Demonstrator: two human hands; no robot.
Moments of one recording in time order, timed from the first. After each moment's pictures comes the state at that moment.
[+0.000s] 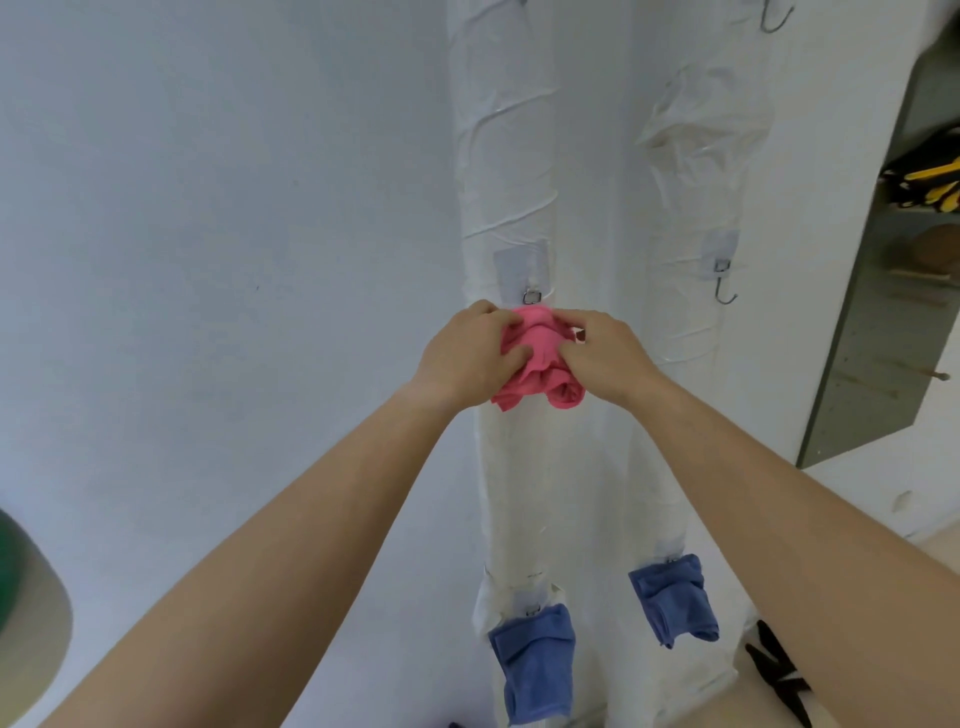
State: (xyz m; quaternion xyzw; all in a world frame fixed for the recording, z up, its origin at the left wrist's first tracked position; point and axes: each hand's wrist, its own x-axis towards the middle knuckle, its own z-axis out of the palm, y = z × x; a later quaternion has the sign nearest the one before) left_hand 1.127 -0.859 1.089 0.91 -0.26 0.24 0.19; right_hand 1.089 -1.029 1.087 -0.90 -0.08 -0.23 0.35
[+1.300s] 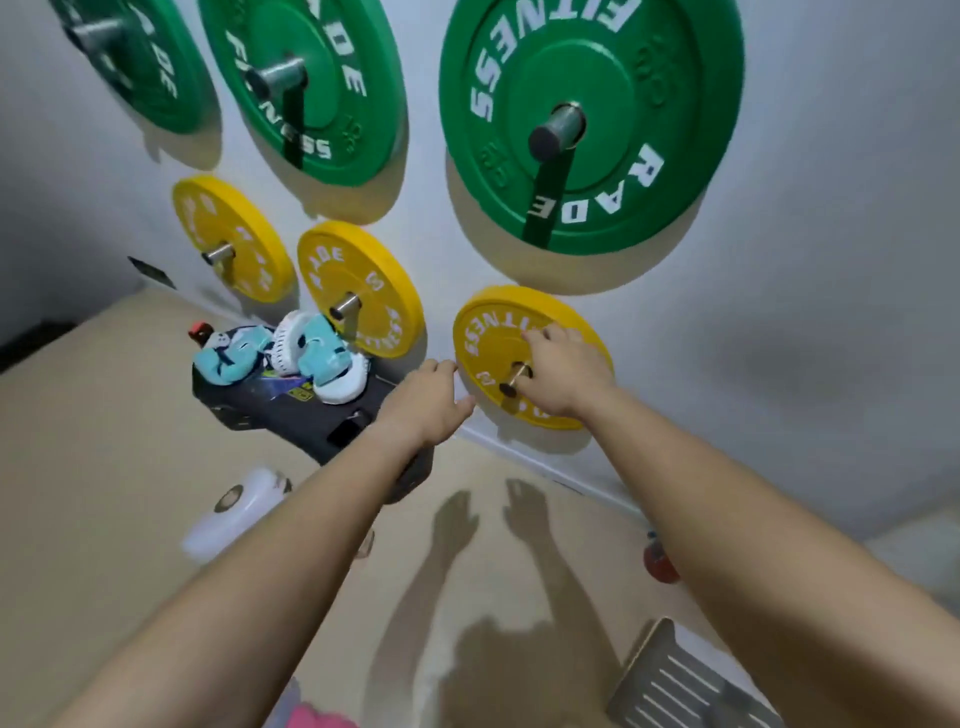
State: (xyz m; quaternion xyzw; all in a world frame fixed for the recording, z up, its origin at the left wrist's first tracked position) left_hand 0.658 -0.258 0.772 0.93 0.31 -0.02 0.20; right_hand 0.795 -0.387 0.818 -0.89 -0.44 0.09 0.04
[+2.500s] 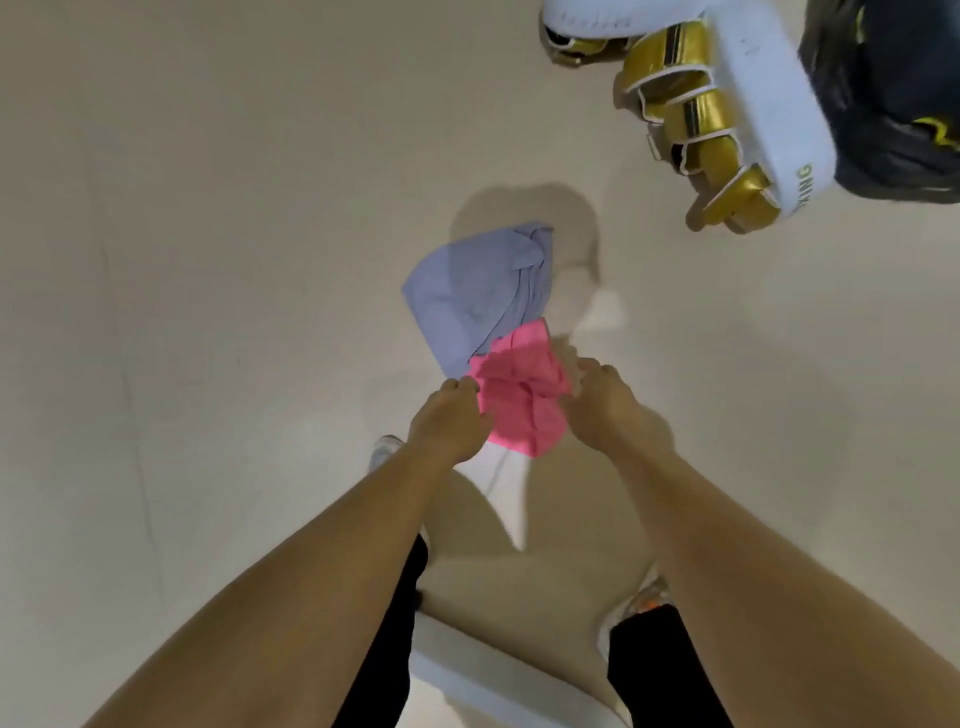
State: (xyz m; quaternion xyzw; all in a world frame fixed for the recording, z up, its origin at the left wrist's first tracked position) left_hand 0.111 -0.317 0.061 0.51 0.72 -0.17 0.43; right_hand 0.303 -0.283 0.071 -0.68 -0.53 0.49 -0.12
